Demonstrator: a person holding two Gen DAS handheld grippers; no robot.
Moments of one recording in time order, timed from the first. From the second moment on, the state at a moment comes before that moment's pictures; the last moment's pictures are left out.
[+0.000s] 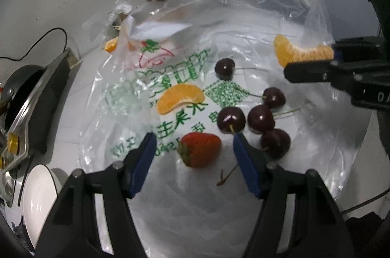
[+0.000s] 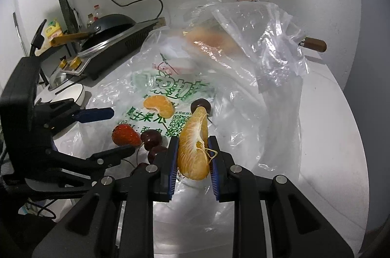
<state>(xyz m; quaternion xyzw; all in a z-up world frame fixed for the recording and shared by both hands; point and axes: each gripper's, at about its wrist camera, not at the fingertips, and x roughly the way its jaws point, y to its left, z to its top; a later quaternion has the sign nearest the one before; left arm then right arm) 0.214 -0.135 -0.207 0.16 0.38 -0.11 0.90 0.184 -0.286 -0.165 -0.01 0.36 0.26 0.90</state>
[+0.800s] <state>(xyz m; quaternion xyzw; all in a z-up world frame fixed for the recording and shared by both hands) 0.210 -0.123 -0.196 0.13 0.38 -0.14 0.90 0.177 -0.278 -0.155 -0.02 0.35 0.25 0.90</state>
